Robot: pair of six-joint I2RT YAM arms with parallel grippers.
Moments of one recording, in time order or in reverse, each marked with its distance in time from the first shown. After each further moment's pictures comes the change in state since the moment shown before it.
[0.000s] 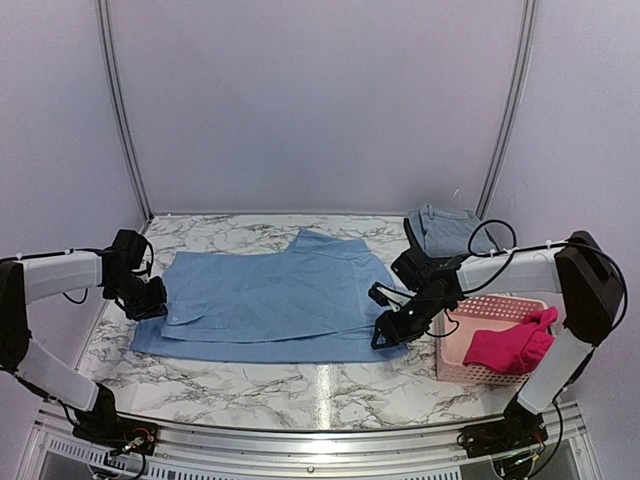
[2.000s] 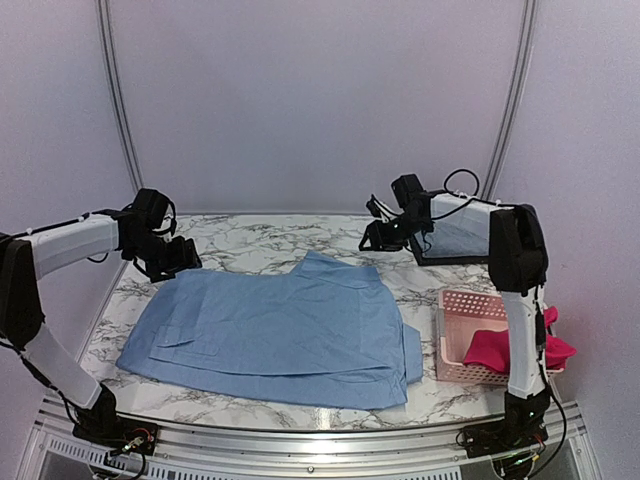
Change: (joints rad) left arm -0.120 0.132 0.340 -0.052 -0.004 0.045; right arm -0.287 0.568 0.937 -0.079 -0.117 -0.118
